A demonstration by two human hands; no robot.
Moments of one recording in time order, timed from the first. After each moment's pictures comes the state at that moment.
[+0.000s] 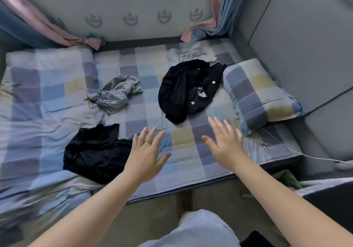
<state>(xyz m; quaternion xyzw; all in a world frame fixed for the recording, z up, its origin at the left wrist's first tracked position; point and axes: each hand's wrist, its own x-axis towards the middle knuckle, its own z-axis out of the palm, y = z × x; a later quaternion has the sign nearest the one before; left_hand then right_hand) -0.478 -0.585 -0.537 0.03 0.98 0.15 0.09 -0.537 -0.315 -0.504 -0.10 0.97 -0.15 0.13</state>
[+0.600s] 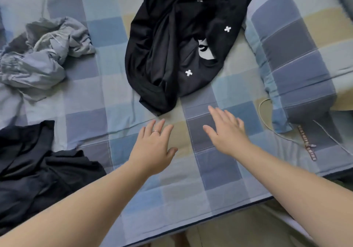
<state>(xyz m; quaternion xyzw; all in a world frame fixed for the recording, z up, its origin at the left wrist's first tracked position) -0.753 -0.504 -0.865 0.08 0.95 0.11 0.28 -0.809 -0.272 -0.865 -0.04 0.96 -0.08 0.27</state>
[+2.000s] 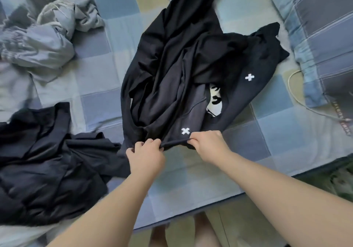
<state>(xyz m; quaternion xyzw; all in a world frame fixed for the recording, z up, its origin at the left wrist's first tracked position) -0.660 -0.582 -0.930 -0.17 0.91 0.13 0.34 -0.713 -0.393 -0.922 -0.09 0.92 -0.12 0.36</state>
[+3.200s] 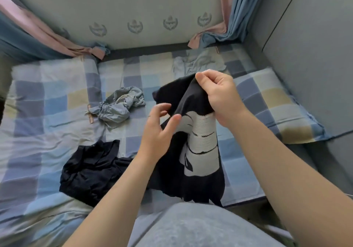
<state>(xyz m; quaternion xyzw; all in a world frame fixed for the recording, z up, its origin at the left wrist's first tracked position) -0.656 -0.532 -0.458 -0.08 0.81 0.57 -0.10 -0.743 -0.377 -0.375 -0.08 0.72 -0.68 0.07</state>
